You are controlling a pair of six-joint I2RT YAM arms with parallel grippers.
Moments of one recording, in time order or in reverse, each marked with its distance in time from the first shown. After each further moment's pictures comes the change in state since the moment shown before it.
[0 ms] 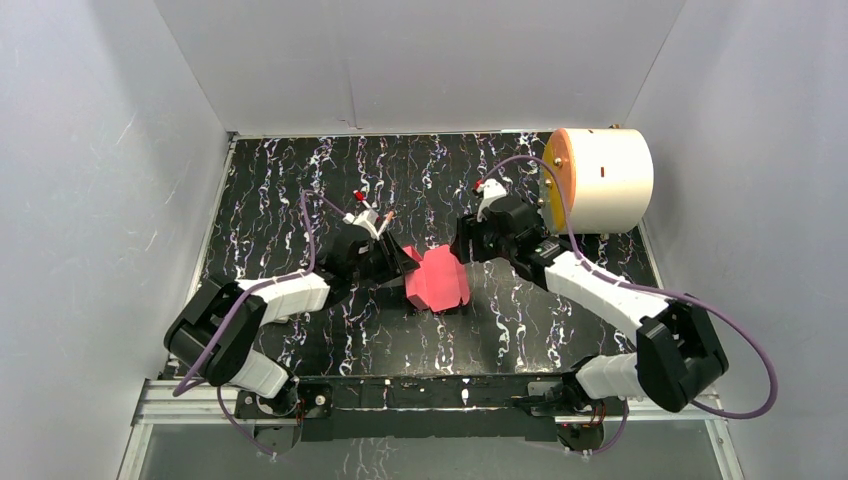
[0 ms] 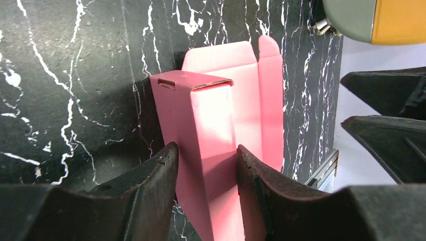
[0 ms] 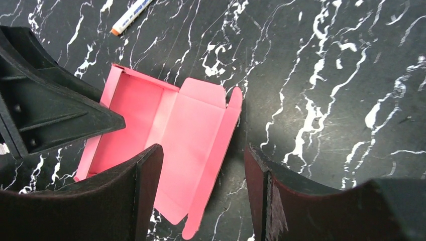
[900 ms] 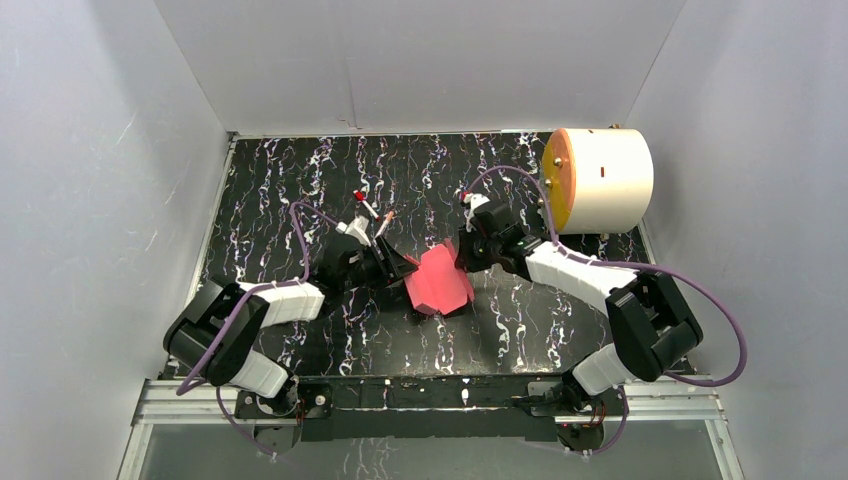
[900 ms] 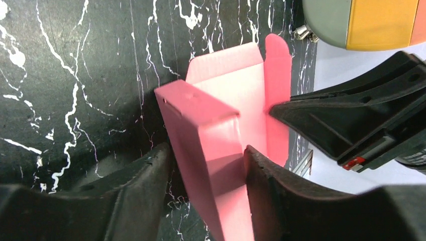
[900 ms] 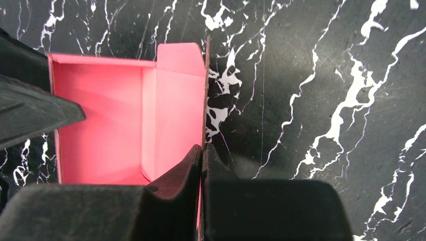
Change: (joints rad) left arm 0.045 -0.013 -0.132 0.201 0.063 -0.098; right arm 0.011 0.186 0.032 -0.064 -0.089 0.058
